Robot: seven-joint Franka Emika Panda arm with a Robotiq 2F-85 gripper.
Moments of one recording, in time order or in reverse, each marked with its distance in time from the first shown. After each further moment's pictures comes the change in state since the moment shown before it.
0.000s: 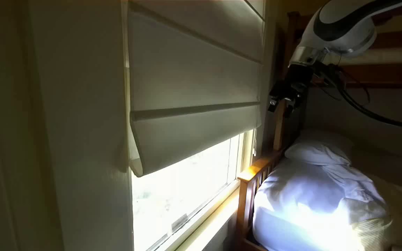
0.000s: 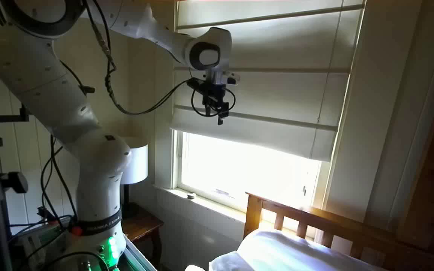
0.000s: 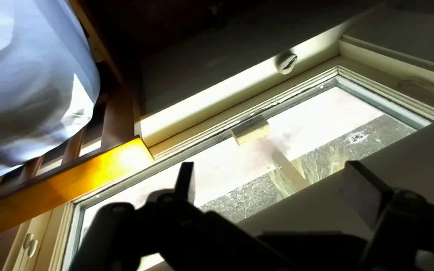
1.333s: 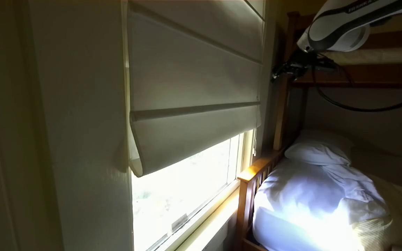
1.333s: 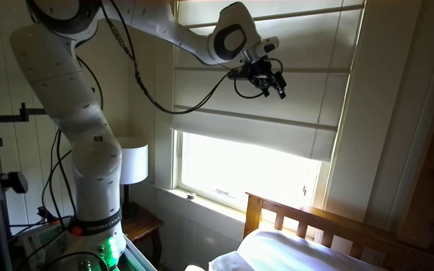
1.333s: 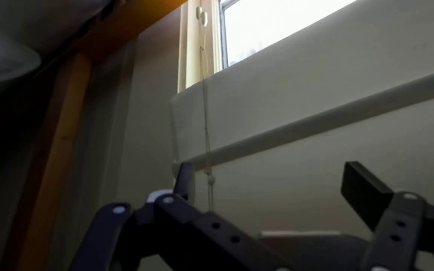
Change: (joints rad) arm -0.271 0.176 0.025 0.211 -0.272 0.472 0.095
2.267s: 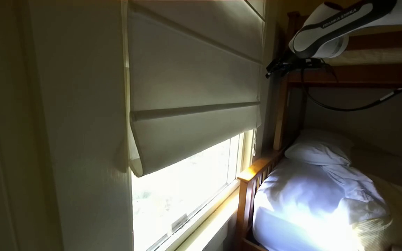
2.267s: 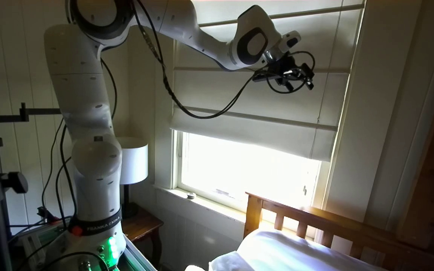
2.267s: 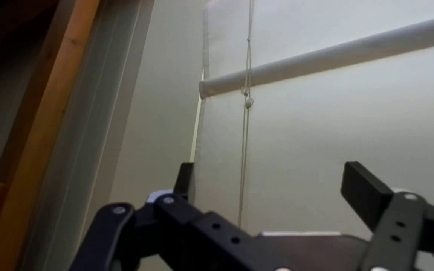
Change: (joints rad) arm 0.008 0.215 -0.066 0.191 -0.017 0.192 -0.148
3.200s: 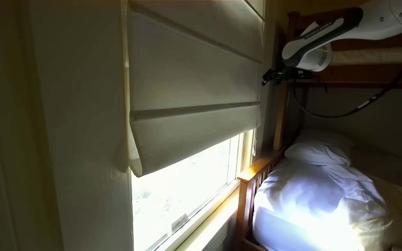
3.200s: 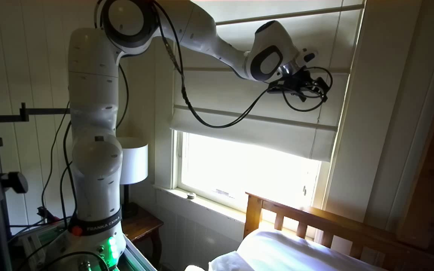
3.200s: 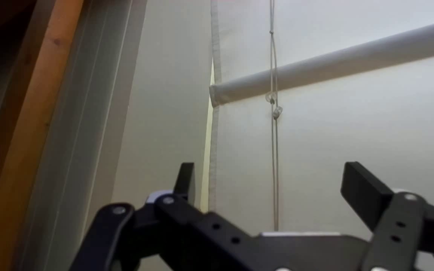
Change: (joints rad) arm 0.014 0.176 -0.055 0.100 0.244 0.080 -0.179
